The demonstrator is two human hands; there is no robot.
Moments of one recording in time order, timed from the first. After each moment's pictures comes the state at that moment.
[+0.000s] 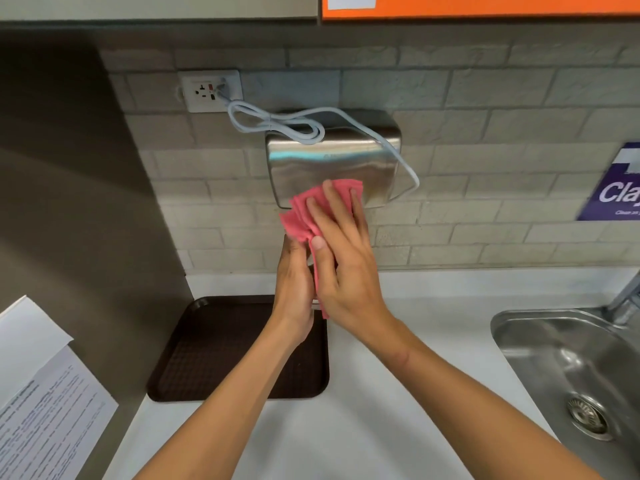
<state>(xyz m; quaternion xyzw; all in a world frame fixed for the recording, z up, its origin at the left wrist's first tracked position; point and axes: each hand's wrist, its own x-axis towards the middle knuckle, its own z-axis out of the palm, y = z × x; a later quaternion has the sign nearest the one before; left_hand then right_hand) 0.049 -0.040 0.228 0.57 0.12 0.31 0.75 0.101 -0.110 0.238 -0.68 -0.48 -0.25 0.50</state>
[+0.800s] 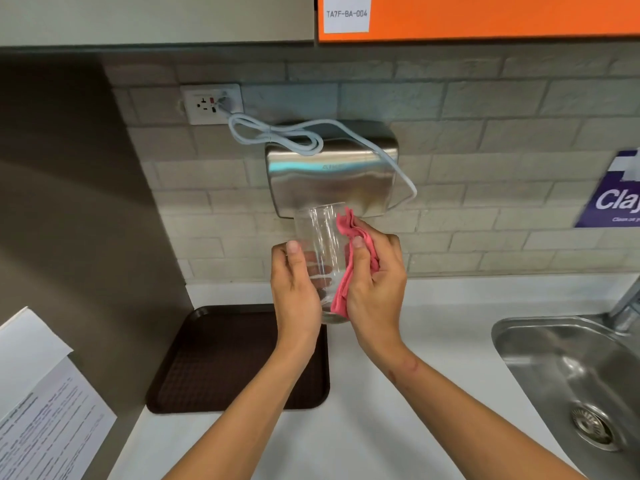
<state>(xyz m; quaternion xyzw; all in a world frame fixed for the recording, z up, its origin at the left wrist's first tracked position) 0.042 -0.056 0.232 0.62 0.22 0.41 0.63 0.087 -0.130 0.241 -0.61 -0.26 -0.17 0.73</state>
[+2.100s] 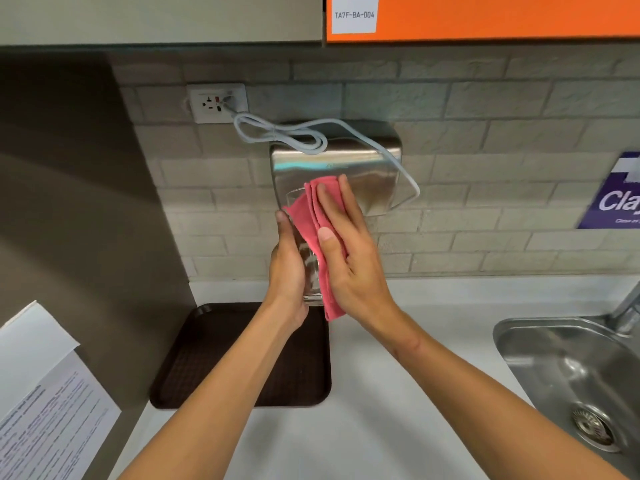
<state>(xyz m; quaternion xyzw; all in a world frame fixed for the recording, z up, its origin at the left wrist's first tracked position) 0.045 -0.035 0.263 0.55 0.23 0.31 0.74 0.100 -0.117 0.264 -0.65 -0.48 -0.14 0.58</state>
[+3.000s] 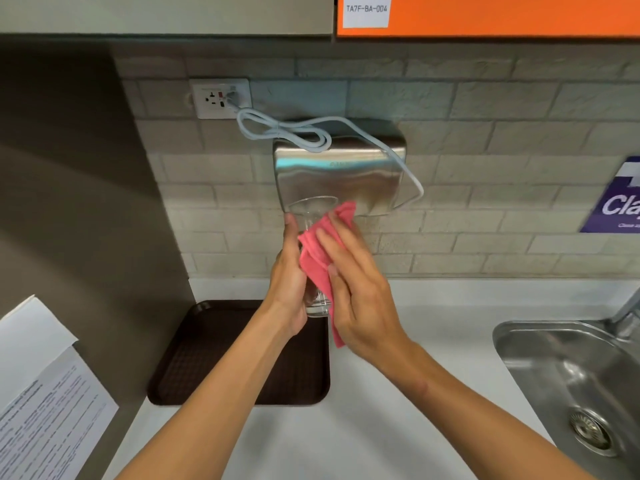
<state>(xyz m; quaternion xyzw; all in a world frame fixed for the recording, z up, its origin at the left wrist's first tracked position) 0.041 -0.028 0.256 0.58 0.19 0.23 0.75 0.085 -0.134 0.229 -0.66 -0.51 -0.24 0.49</state>
